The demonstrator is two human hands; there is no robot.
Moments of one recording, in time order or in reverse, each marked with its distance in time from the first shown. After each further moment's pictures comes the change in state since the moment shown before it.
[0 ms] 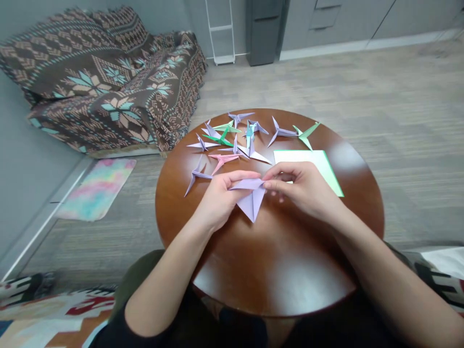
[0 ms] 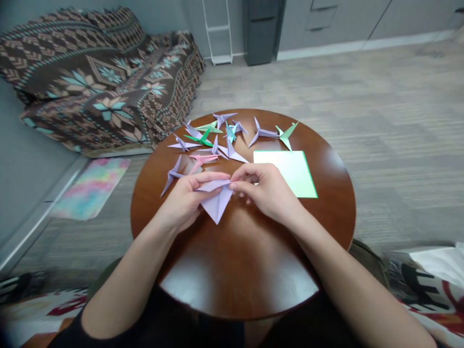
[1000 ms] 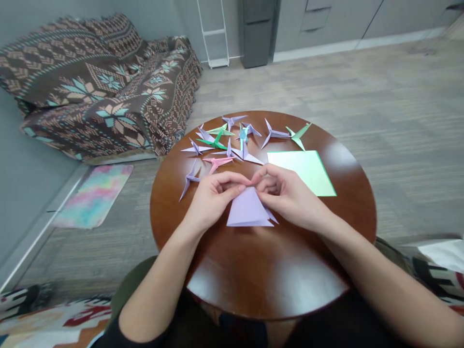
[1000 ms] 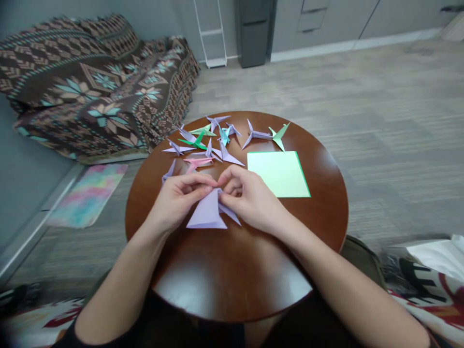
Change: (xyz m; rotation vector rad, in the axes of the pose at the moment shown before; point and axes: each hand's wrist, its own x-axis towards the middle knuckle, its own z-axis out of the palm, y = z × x) left_hand 0.005 0.006 -0.012 0.351 -0.022 0.267; right_hand -0.010 -0.006 0.011 0.128 -0.096 -0.026
